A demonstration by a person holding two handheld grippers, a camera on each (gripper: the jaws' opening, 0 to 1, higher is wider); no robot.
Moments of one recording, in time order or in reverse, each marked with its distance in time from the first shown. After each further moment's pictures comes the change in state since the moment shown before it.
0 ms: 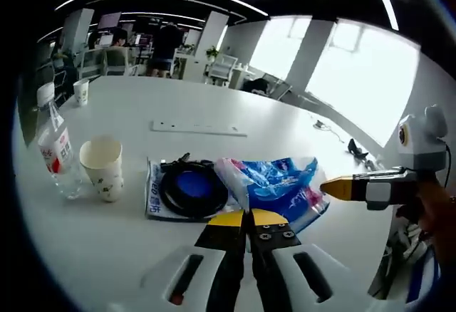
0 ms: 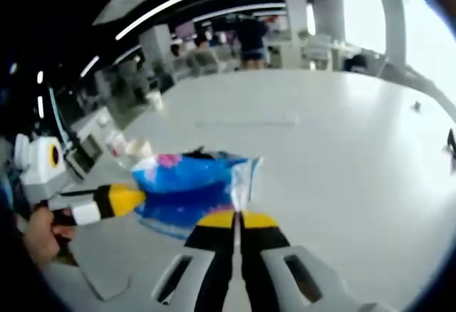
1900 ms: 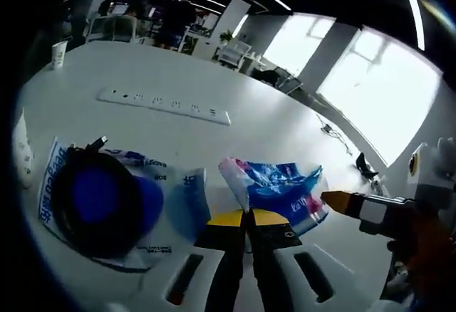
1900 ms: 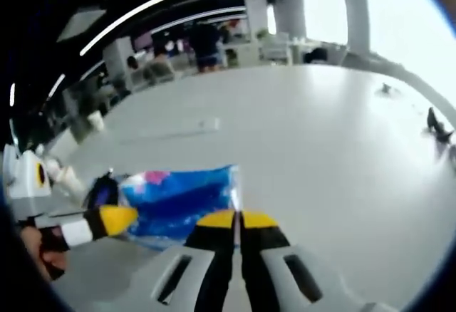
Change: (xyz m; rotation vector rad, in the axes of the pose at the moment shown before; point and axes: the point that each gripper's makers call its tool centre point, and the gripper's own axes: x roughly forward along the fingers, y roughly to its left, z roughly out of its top) left arm 0.155 -0.051 -0.016 -0.165 0.075 0.035; right arm 0.058 -0.148 0.008 0.085 -0.040 -0.192
